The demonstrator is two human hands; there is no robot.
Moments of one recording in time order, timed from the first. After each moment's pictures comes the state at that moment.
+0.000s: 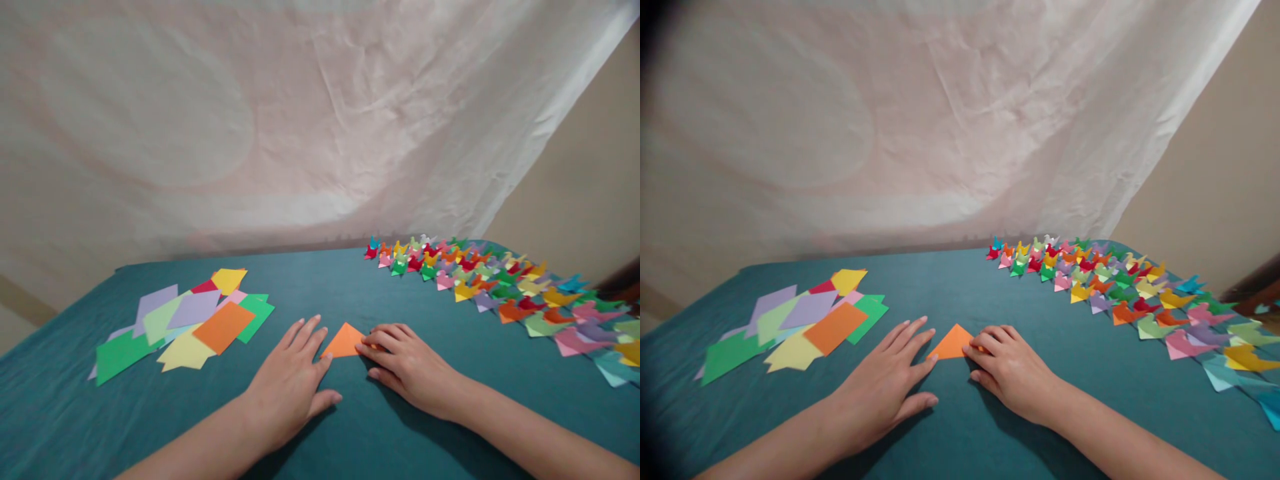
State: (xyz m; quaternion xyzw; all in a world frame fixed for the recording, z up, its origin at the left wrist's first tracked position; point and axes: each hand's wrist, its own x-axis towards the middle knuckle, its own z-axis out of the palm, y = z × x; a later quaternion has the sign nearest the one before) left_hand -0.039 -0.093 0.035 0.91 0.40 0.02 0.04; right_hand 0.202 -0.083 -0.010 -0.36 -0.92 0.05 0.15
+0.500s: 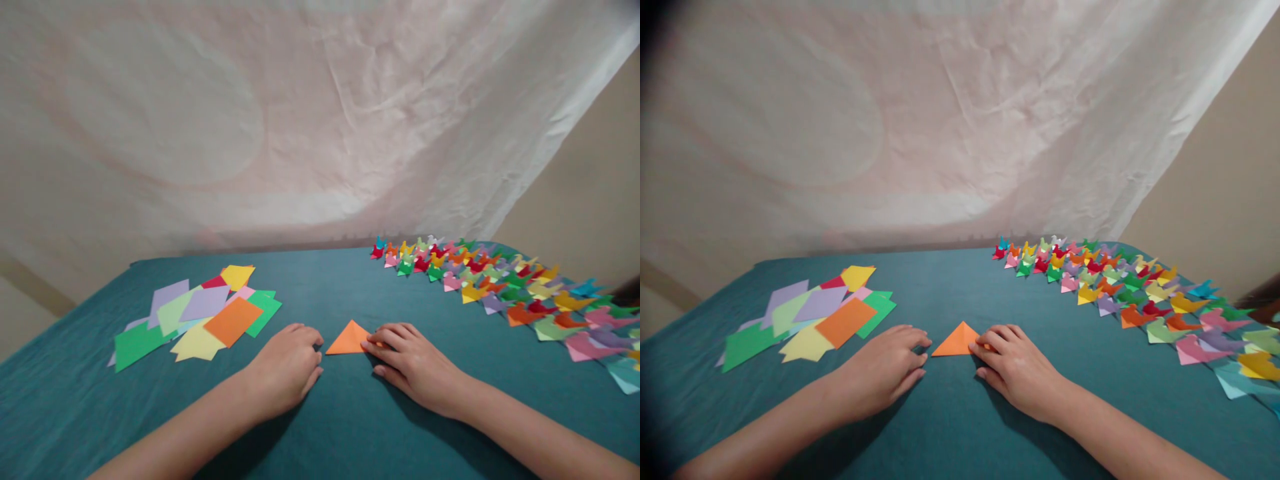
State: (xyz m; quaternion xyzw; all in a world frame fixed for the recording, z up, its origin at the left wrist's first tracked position) left_hand -0.055 -0.082 0.042 0.92 0.39 -0.02 0.08; right_hand 0.202 -0.083 -0.012 -0.35 -0.92 0.05 0.16
